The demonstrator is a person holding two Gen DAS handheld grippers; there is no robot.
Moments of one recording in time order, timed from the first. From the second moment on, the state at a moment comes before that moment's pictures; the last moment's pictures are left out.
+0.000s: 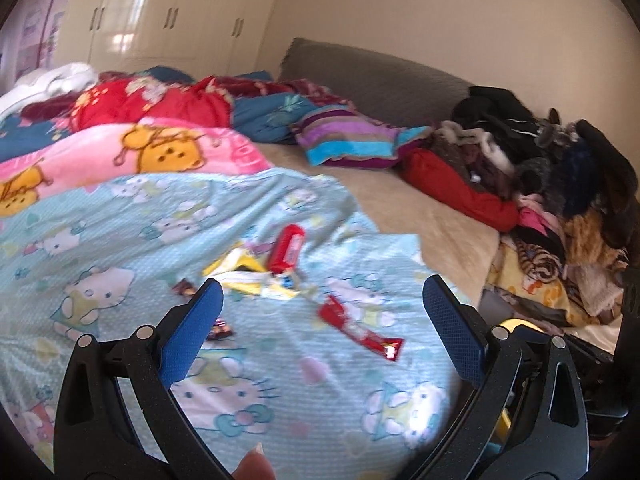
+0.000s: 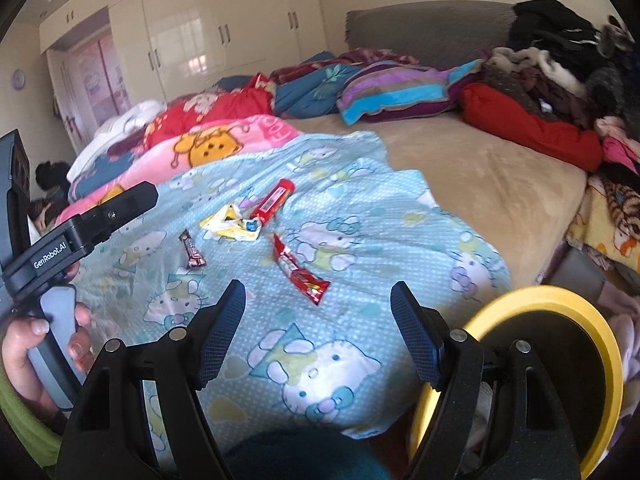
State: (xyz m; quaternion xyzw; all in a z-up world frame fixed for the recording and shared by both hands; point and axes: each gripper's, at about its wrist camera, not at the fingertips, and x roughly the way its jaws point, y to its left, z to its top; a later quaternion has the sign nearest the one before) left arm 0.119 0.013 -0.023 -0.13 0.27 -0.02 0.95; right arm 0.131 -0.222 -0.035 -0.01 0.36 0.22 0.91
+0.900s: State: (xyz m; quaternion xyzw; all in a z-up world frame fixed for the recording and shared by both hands) left arm 0.176 0.088 -0.112 -0.22 0.37 0.06 0.90; right arm 0.238 -0.125 -0.137 -0.10 0.51 0.25 0.82
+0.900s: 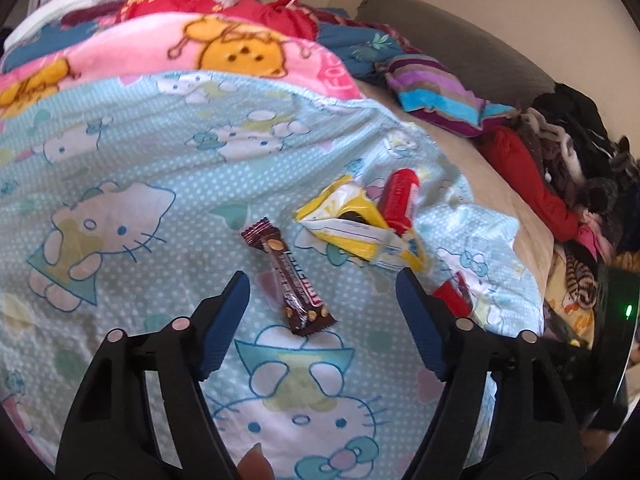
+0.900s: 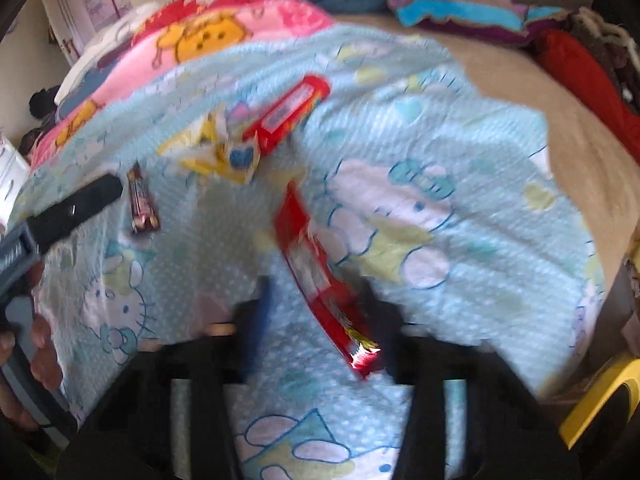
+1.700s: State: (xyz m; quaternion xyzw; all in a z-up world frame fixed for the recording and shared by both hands) left arm 0.159 0.069 -0.095 -0.21 0.37 0.02 0.91; right arm 0.182 -0.156 -0.069 -0.03 0.39 0.29 0.87
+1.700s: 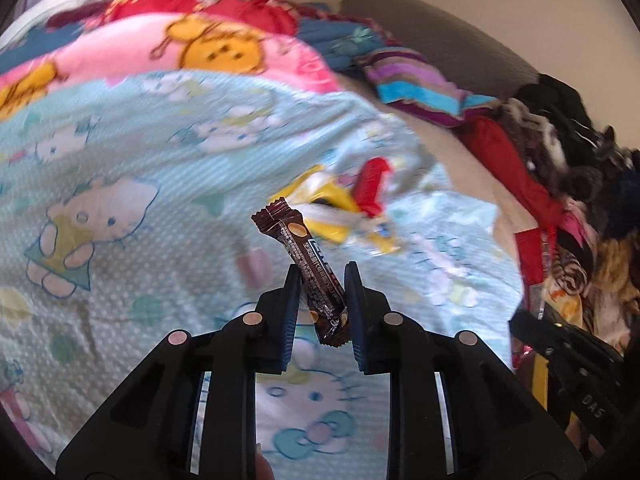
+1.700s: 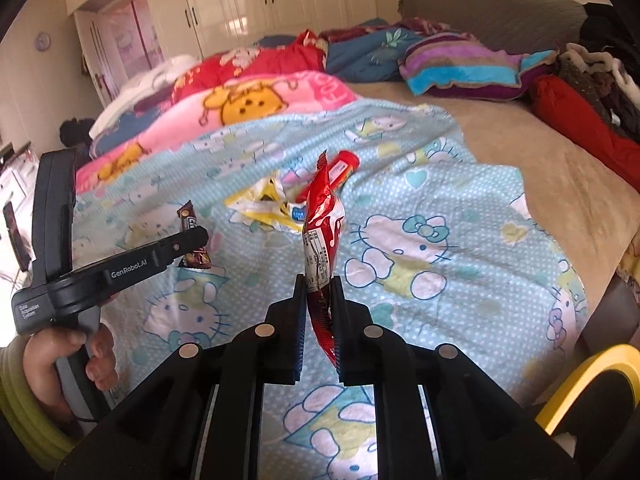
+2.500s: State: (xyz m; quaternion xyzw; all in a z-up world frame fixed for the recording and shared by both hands) left arm 0.137 -0.014 -0.013 -0.14 0.30 -0.09 0.94; right arm 0.124 -0.242 -0.036 0.01 0.36 0.23 0.90
